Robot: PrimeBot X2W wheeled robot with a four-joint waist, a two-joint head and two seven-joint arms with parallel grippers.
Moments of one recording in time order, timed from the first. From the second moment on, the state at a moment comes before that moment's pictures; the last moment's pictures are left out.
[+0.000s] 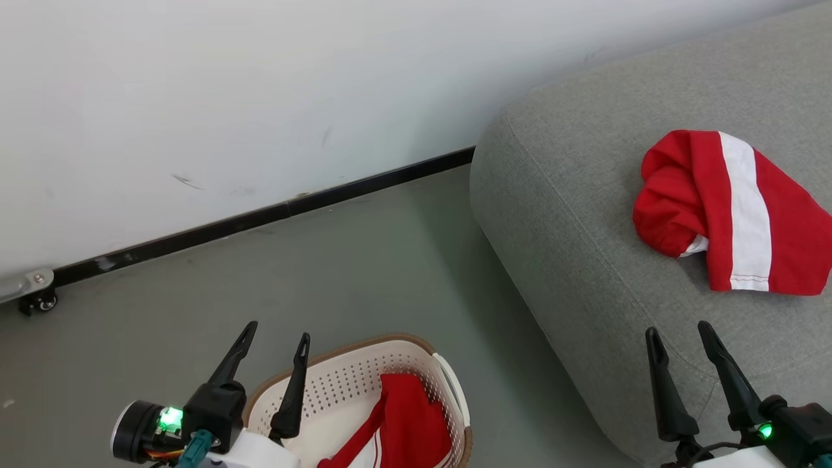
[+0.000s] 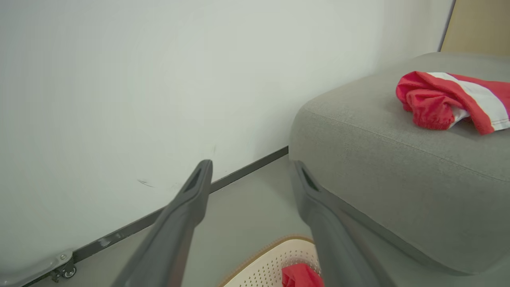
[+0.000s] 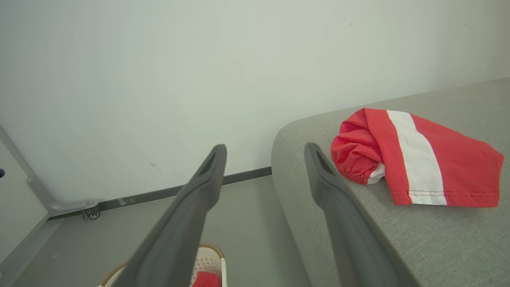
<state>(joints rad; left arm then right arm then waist) -0.11 0.30 -0.44 0.21 -0.27 0.19 -0.25 0.17 -0.04 -0.04 -0.02 0.16 0.12 -0.14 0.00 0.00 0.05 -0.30</state>
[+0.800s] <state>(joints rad) -0.33 0.27 -0.60 0.34 -0.18 0.07 -0.14 0.14 -0.04 -0.07 -0.06 0.13 0.12 -0.17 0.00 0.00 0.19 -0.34</state>
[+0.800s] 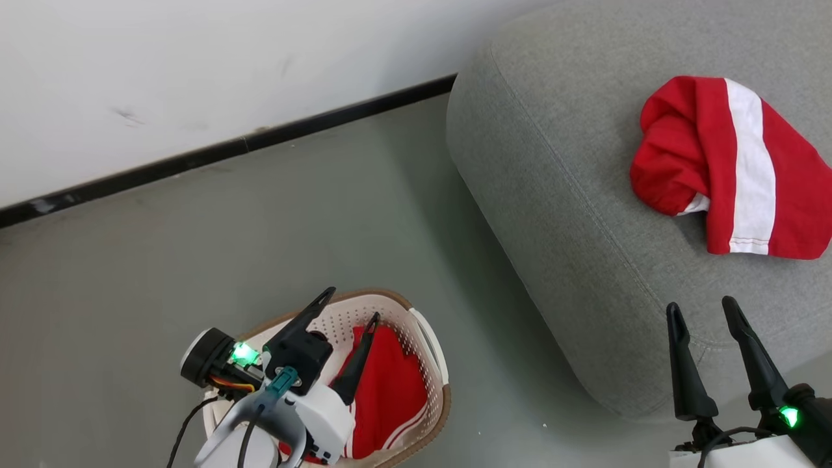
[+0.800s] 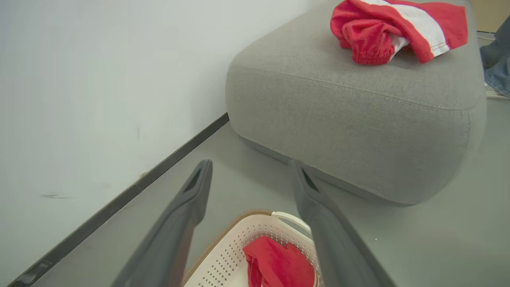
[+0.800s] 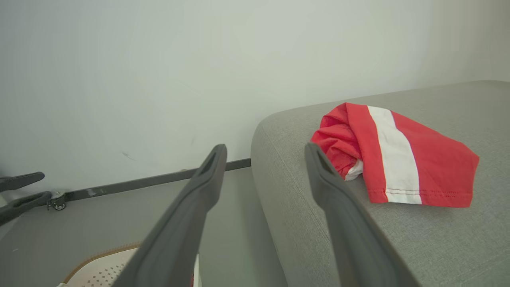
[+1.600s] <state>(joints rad) -0.49 0.26 -0.62 0.53 -0.12 0.05 -0.07 0.00 -0.04 -0.04 -0.09 0.16 0.12 -0.21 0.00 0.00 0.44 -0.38</state>
